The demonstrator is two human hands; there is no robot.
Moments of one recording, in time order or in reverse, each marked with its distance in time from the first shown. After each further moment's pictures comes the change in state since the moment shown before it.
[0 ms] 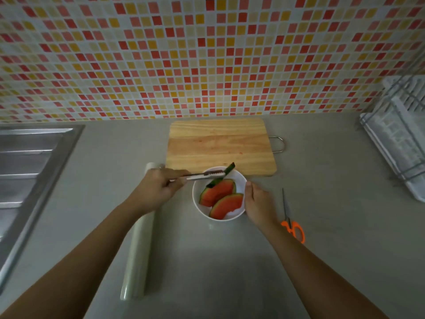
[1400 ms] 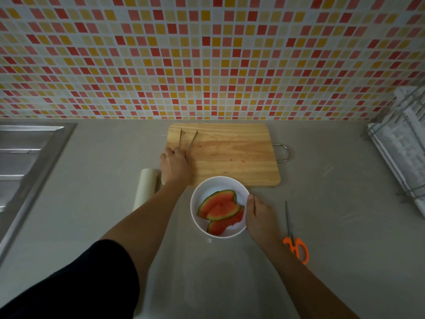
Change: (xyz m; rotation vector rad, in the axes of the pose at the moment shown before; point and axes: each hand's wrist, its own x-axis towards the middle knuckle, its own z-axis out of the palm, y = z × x) left_hand 0.115 -0.059 0.085 0.327 0.271 -0.587; right_hand 0.000 0.004 0.003 -0.028 0.011 0.004
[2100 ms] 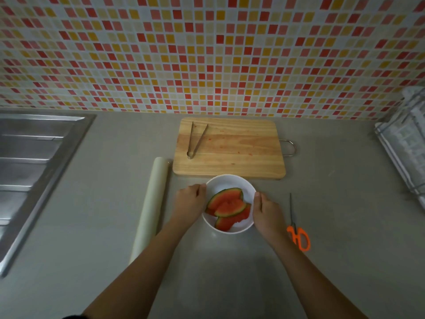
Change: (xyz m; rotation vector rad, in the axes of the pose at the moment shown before) left_hand -0.127 -0.016 -0.035 -0.244 -0.195 0.123; right_hand -0.019 -0.003 -0.009 -0.054 -0.015 -0.006
